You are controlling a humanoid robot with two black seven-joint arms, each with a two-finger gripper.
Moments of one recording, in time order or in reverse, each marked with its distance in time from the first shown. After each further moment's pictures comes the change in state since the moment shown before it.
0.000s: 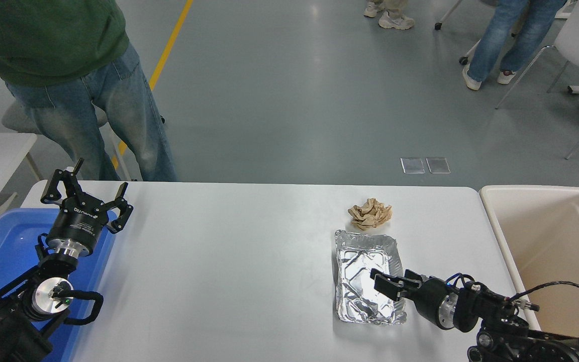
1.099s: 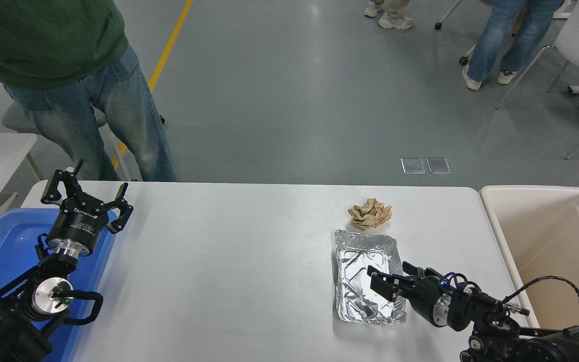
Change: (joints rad) left arm 0.000 0.000 0.000 0.000 0.000 0.000 0.000; right arm 0.082 0.027 -0.187 -0.078 0.000 -0.164 0.013
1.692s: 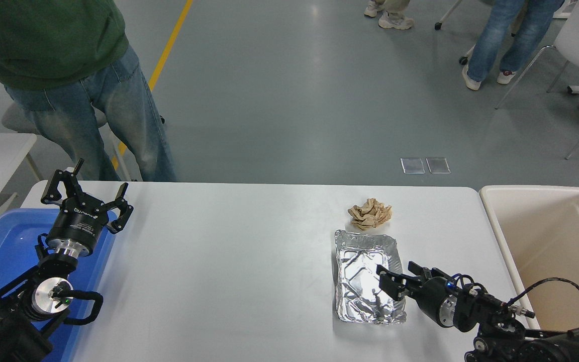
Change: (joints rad) left arm 0.000 0.000 0.000 0.000 0.000 0.000 0.000; right arm -0.010 -0.001 -0.008 -0.036 0.005 -0.018 0.000
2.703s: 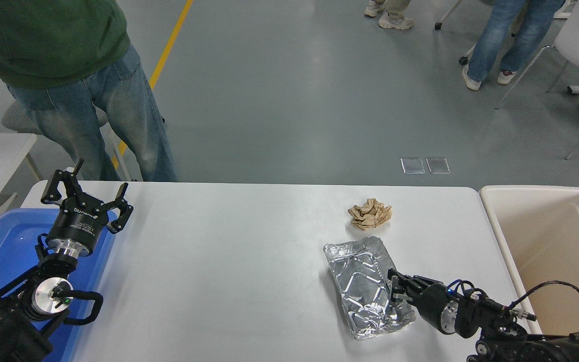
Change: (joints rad) left arm 0.000 0.000 0.000 0.000 0.000 0.000 0.000; right arm 0.021 -0.004 -0.057 -0.004 0.093 0.017 0.045
